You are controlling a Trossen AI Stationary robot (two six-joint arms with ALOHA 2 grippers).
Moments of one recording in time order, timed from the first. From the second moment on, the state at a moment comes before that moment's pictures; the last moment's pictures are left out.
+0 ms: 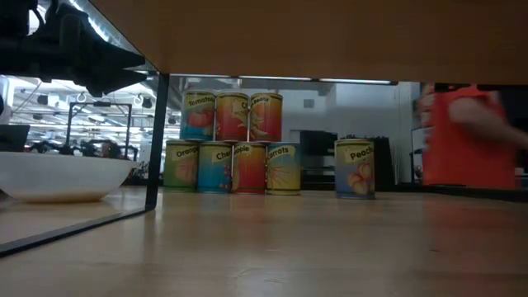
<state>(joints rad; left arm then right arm) 0.02 0.00 0.01 0.14 -0.41 -0.02 0.00 0.00 0.01 0.04 -0.12 -0.16</state>
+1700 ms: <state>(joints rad) 0.06 0.77 0.66 0.06 -0.45 0.08 0.00 0.00 0.01 0.04 -0.12 -0.16</state>
